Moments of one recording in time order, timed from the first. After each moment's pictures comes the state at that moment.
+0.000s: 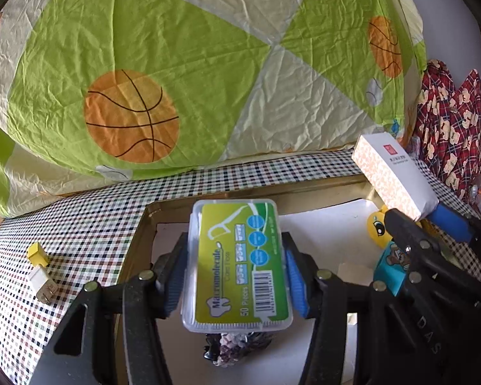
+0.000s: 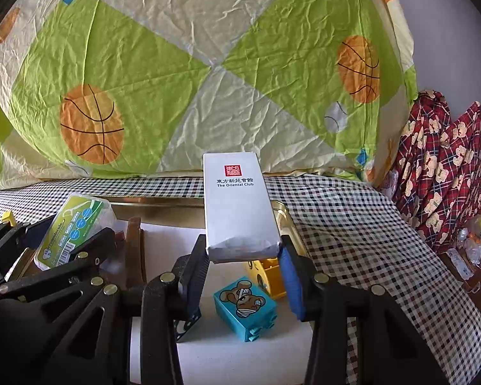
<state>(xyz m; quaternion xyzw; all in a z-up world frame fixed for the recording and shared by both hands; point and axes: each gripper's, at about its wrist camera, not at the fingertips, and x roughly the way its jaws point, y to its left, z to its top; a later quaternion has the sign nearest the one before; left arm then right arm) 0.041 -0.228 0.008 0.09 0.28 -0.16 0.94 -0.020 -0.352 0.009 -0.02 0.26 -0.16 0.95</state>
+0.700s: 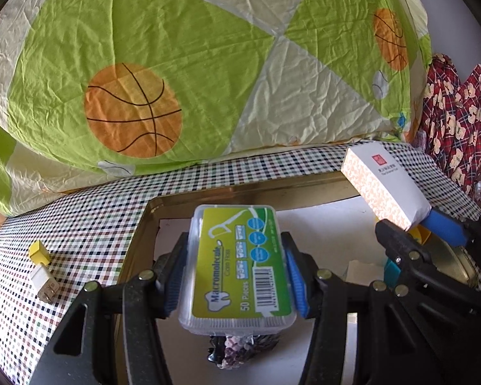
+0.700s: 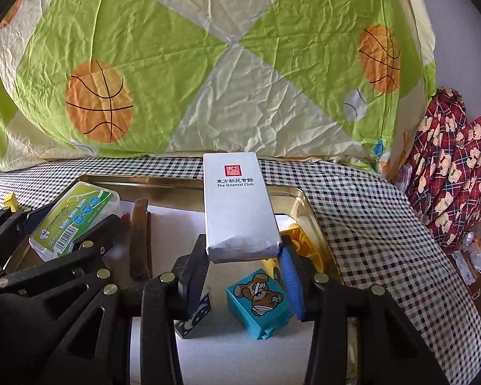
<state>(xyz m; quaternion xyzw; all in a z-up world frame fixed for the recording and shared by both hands) 0.046 -0.229 0.003 0.09 0.29 -0.15 0.94 -0.005 -0.350 0.003 -0.02 0.30 -0.14 0.94</state>
